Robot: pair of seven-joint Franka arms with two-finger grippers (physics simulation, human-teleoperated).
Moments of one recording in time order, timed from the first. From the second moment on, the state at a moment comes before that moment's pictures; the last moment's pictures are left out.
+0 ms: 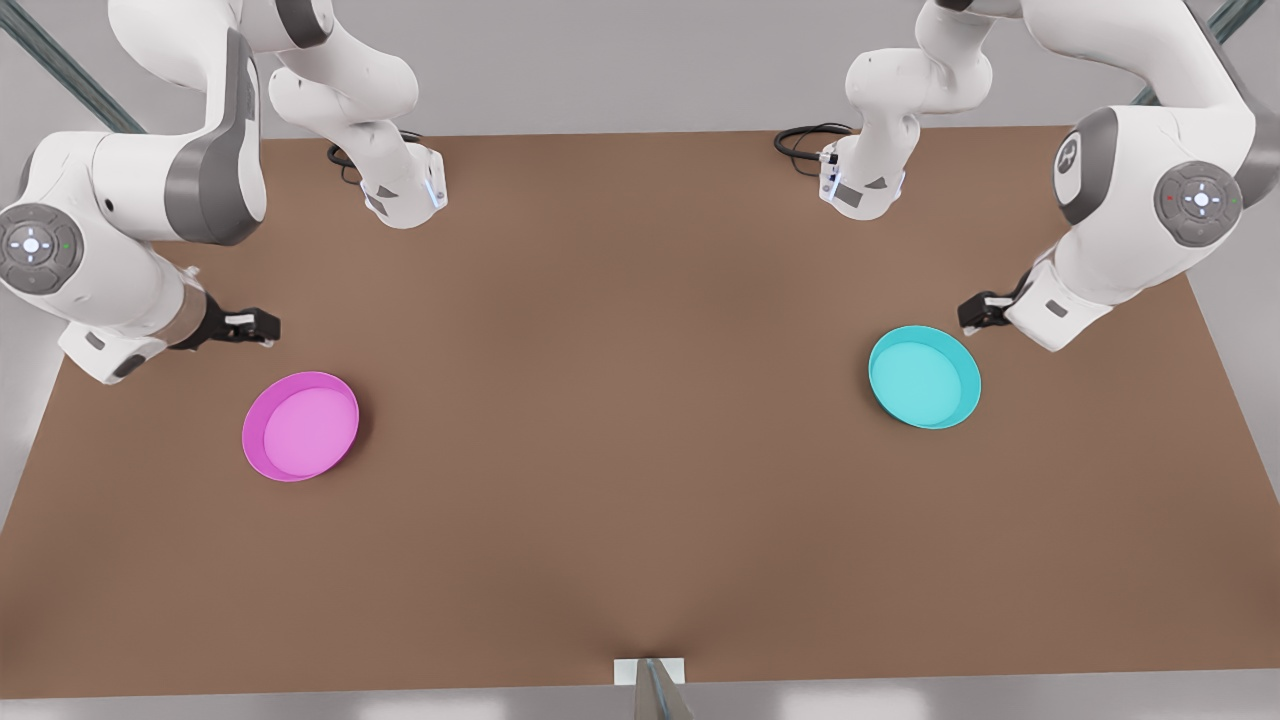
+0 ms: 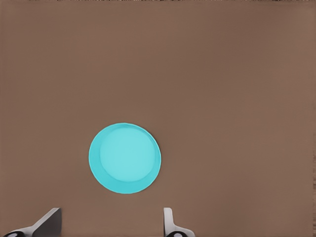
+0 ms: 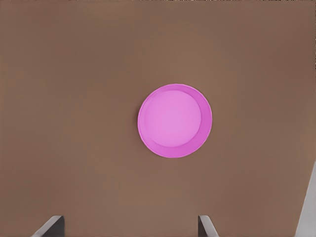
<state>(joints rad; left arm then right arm) -0.04 0.13 -0.07 -1.44 0.05 1.44 -0.09 0.13 0.23 -0.07 -1.27 -0.12 1.30 -0.05</state>
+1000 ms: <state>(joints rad) 0.07 0.53 0.34 -2.05 -0.48 2.11 0.78 0.12 0.23 -0.07 -1.26 -0.12 1.34 -0.06</state>
